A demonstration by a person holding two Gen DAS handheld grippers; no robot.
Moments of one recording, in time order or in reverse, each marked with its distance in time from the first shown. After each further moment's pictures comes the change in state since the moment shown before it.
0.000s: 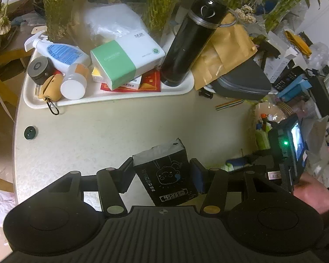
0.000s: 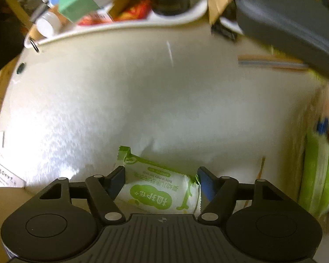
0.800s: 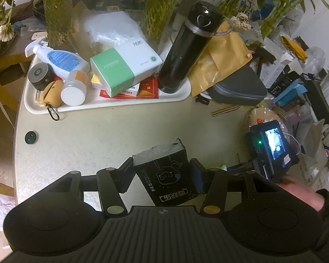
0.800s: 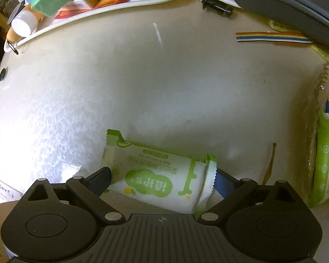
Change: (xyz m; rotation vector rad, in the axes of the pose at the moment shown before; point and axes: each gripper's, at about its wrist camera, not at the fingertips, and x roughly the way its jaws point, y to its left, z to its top) left arm -0.010 -0.001 0.000 -0.001 -0.036 -0.012; right arm 0.028 -0.003 0.000 0.123 0.107 -0.025
